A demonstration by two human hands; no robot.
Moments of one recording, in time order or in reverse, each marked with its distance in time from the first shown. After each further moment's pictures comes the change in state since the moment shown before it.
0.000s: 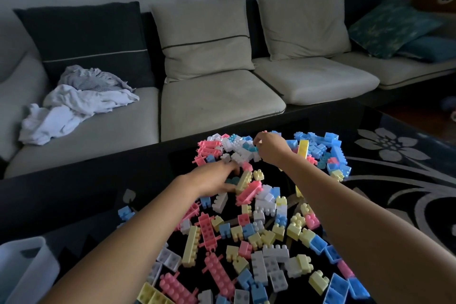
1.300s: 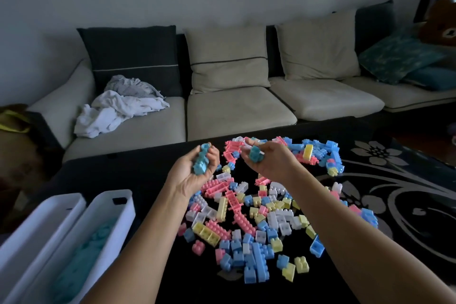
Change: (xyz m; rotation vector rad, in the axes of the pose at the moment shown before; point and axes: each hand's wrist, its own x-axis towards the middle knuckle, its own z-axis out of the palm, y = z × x) left_hand -0.165 0.015 -0.040 -2.764 0.259 -0.047; right_hand -0.149 -0.085 -0.043 2.019 -0.511 0.259
